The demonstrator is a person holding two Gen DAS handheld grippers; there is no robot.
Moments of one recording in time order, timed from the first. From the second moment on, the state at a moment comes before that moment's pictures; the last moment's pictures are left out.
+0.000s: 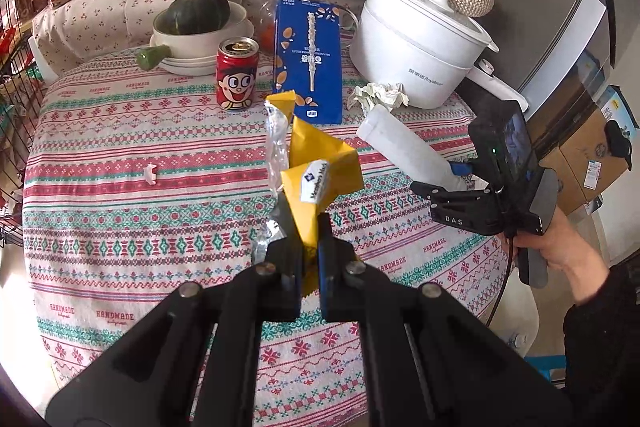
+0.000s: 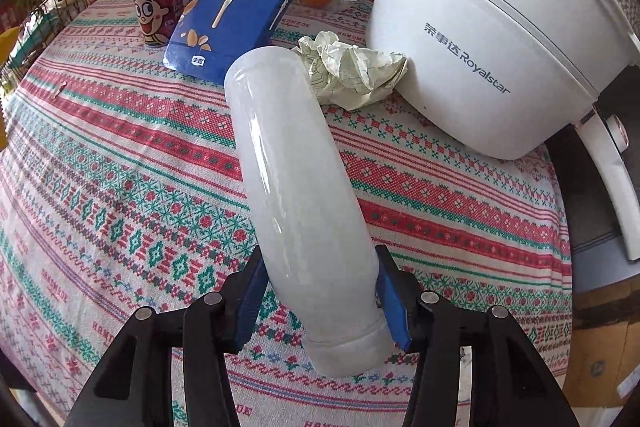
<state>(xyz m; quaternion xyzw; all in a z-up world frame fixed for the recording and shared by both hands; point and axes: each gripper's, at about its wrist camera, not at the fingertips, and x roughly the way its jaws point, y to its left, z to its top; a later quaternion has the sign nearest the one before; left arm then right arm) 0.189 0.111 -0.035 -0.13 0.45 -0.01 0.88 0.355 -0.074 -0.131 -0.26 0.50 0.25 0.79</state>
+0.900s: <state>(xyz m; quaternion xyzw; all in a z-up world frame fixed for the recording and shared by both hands) 0.138 0.043 -0.008 -0.08 0.42 -0.10 0.90 0.157 -0.184 -0.026 -0.13 0.45 0.20 0.86</state>
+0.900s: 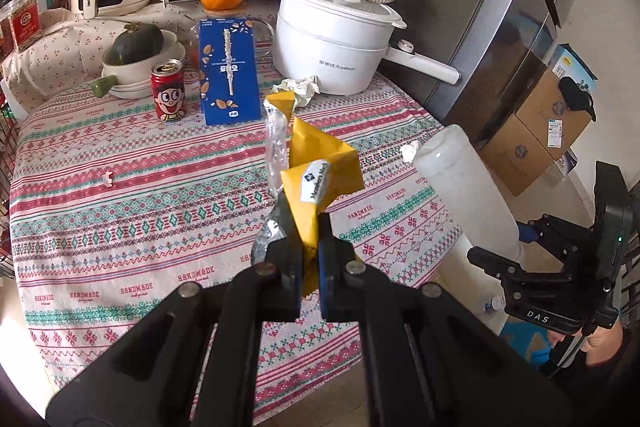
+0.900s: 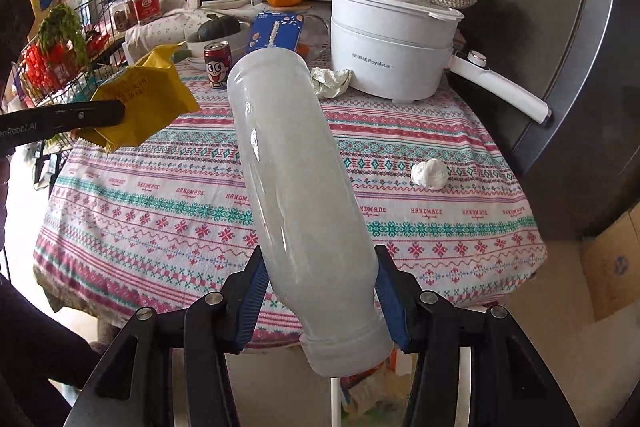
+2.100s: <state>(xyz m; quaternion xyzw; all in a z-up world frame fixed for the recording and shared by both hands) 0.097 -0.201 -0.101 0.11 0.46 -0.29 0.83 0.073 -0.376 -0.064 -0.01 0.56 -0.01 0.83</state>
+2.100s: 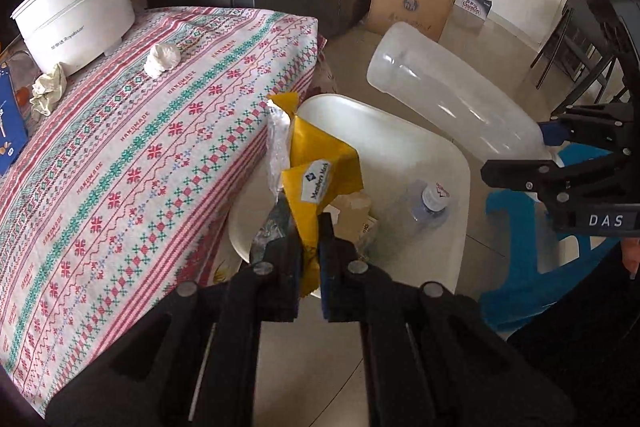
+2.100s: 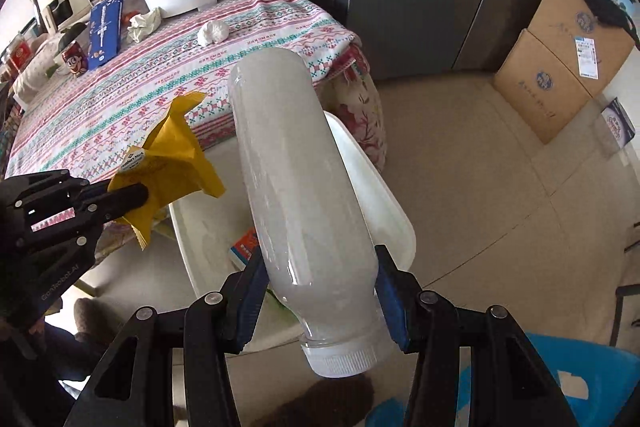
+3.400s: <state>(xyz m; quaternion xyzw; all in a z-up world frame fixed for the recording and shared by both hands) 0.106 -0.123 -0.071 0.10 0.46 -0.18 0.87 0.113 -0.325 -0.111 -0.03 0.63 0.02 0.78</state>
